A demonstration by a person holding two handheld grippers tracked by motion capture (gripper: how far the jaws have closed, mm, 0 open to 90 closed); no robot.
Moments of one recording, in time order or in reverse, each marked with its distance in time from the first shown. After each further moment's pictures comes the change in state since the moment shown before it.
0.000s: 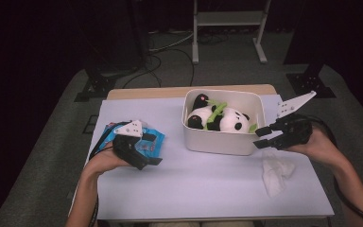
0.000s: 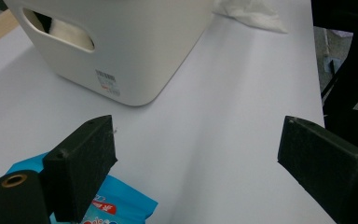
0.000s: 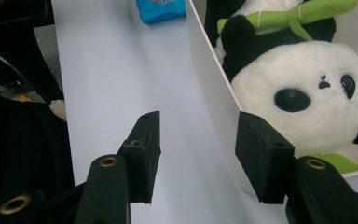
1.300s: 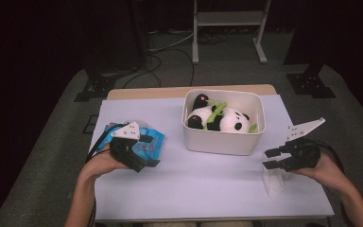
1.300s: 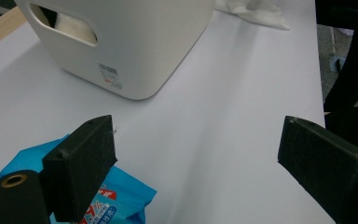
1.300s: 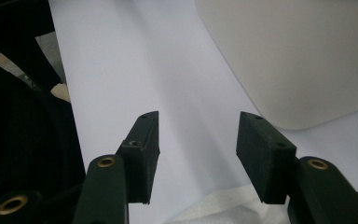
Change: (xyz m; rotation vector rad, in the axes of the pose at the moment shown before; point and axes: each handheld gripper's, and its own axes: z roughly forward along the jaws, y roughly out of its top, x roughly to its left) left arm -0.006 -0.005 -0.008 -0.003 0.021 -0.004; right arm 0.009 -0.076 0.013 -0.008 0.014 0.122
